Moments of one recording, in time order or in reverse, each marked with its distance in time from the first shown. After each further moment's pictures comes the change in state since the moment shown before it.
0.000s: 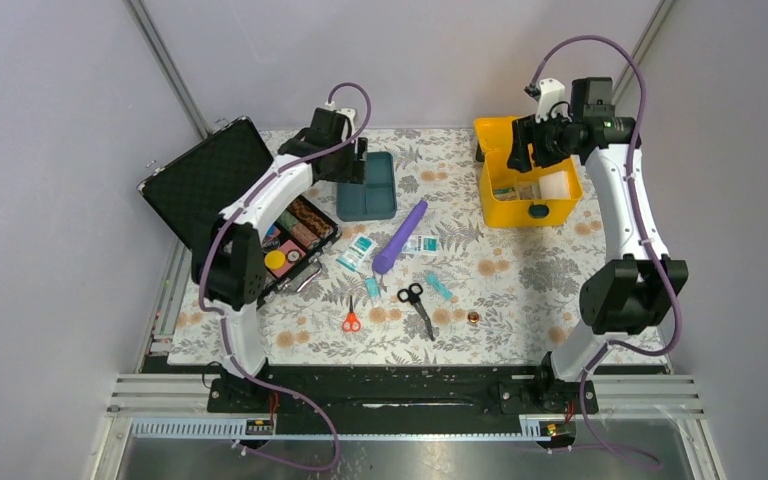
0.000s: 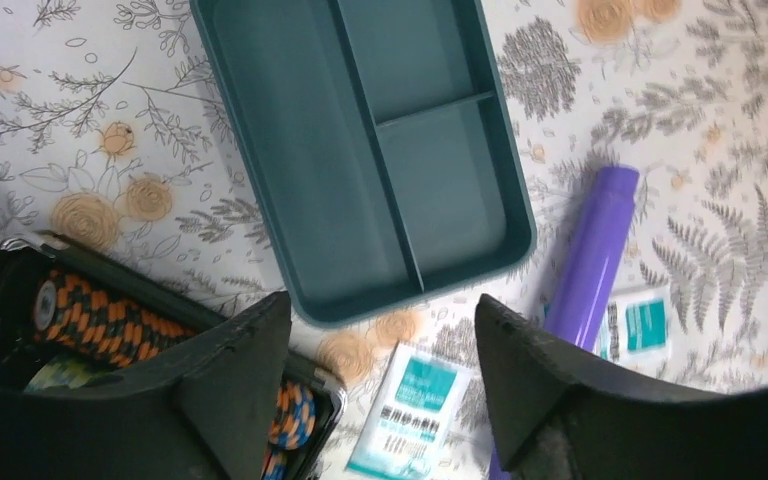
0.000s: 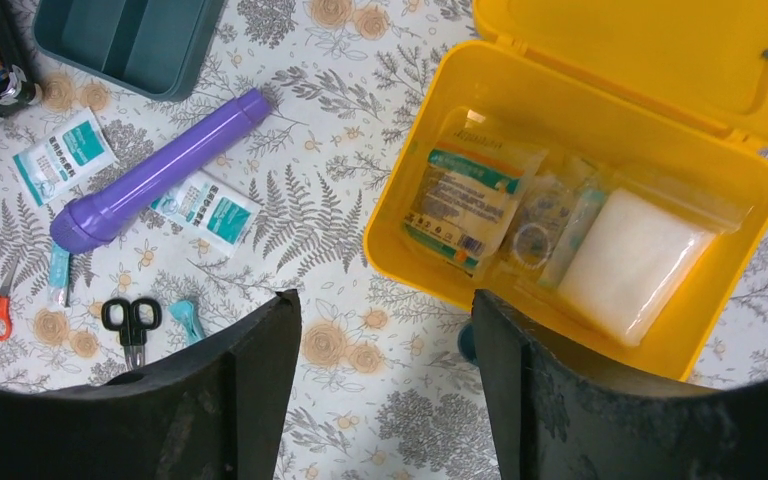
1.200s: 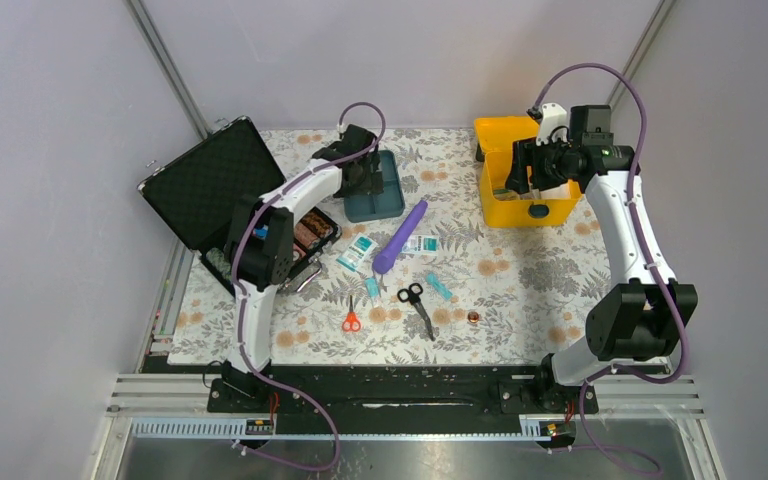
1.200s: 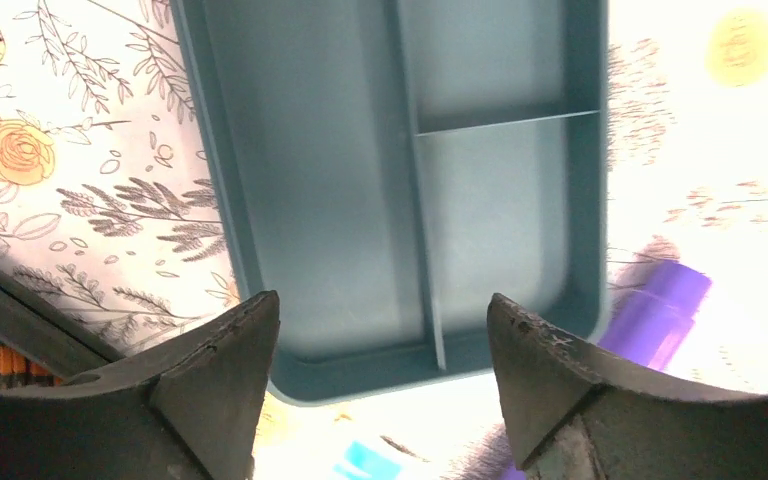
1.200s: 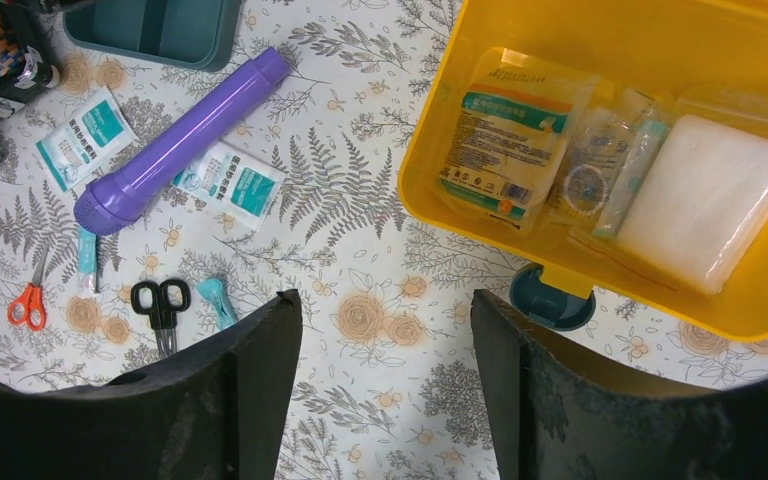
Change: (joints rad) left arm -0.057 0.301 0.126 0.002 -0.173 -0.270; right arm 0.001 -0.193 -0.320 0.129 0.002 0.093
